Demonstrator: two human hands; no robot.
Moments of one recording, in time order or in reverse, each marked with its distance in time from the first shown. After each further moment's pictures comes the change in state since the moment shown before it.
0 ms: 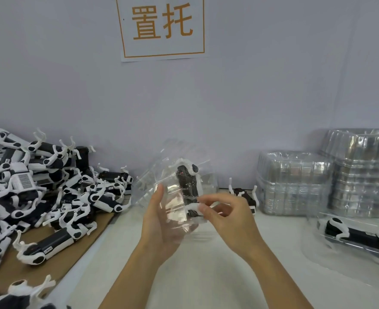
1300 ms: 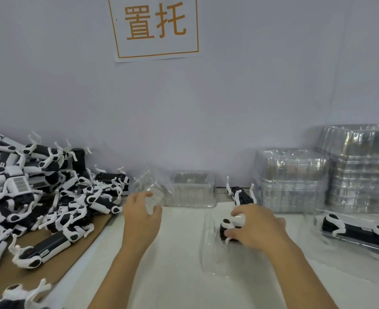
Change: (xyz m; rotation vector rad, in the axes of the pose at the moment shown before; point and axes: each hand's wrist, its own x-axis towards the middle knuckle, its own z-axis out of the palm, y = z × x) left_hand 0.028 0.003 -0.044 1.194 0.490 0.528; right_hand 0.001 0.013 -0.049 -0.947 -0.144 0.482
